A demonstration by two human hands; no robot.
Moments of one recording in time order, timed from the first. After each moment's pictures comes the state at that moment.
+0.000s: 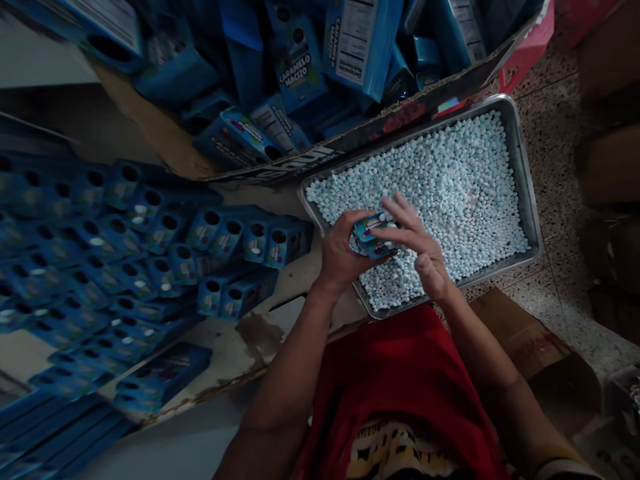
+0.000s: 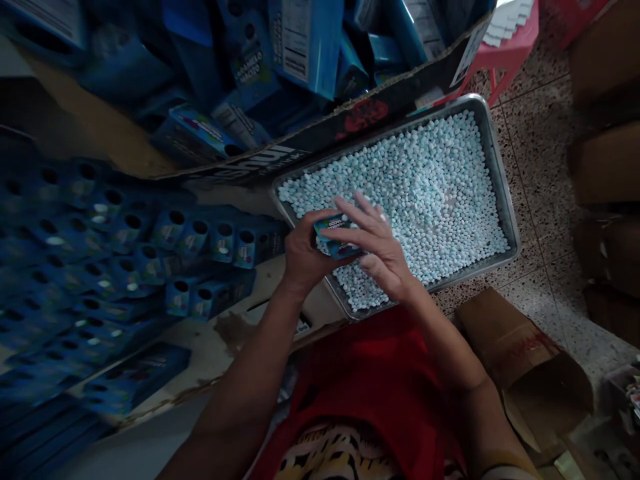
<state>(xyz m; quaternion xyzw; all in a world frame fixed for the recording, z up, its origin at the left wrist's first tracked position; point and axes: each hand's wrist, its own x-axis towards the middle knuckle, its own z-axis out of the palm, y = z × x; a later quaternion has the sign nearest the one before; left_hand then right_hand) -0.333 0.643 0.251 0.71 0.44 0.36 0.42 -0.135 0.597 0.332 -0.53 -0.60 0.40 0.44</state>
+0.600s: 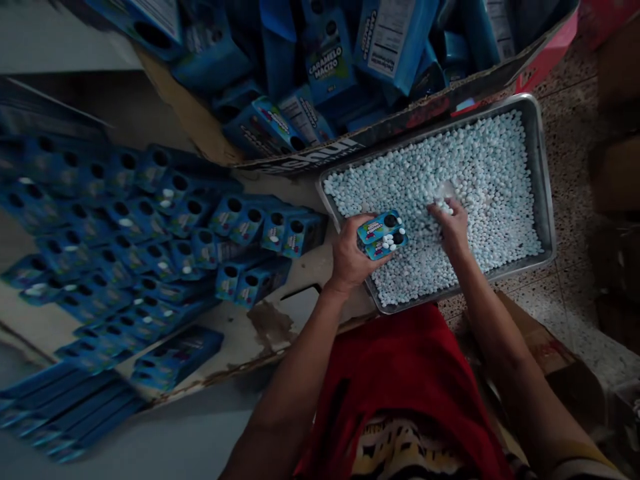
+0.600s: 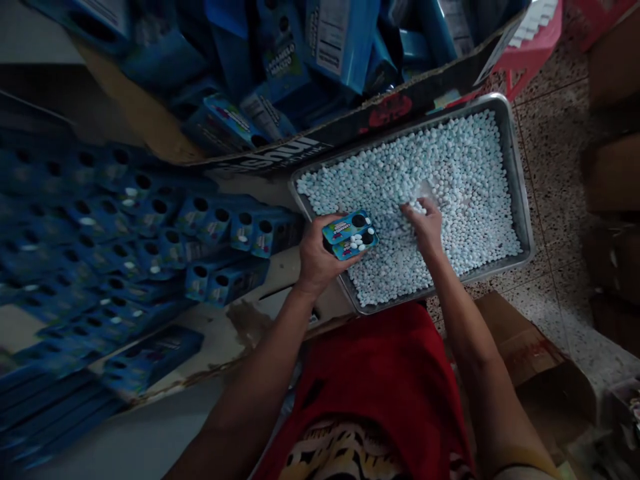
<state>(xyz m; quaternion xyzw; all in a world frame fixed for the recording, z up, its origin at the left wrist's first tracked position) -0.352 0.618 0.231 0.70 0.51 0.33 0.38 -0.101 0.619 0.241 -0.75 -0.31 0.40 0.43</state>
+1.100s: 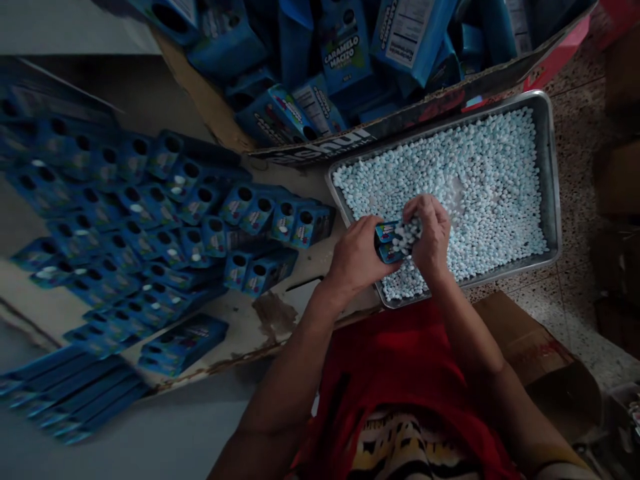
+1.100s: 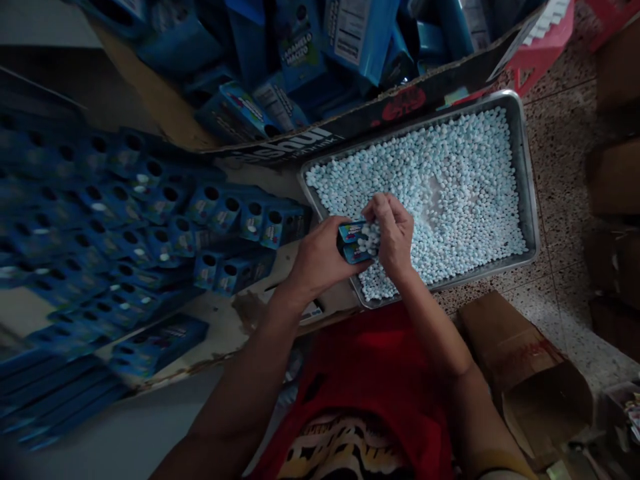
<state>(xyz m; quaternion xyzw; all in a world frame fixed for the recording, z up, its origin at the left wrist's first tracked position) -0.358 0.621 0.281 0.74 0.52 0.19 0.39 -0.201 0.626 0.309 -0.60 -0.33 0.45 0.57</state>
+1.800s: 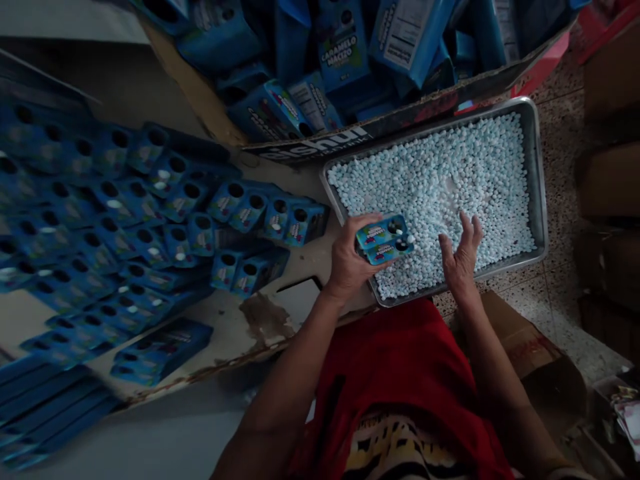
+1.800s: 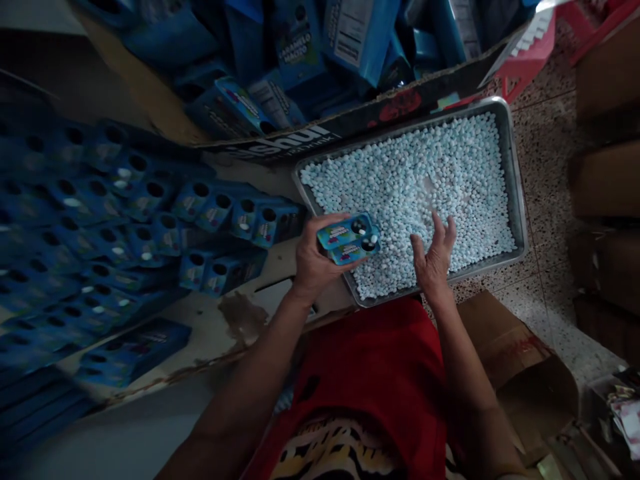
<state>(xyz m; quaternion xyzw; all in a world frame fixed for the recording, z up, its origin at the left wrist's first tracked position) -0.360 0.603 0.258 0.65 0.45 0.42 0.44 -0.107 0.520 0.270 -0.80 -0.53 0.15 0.24</state>
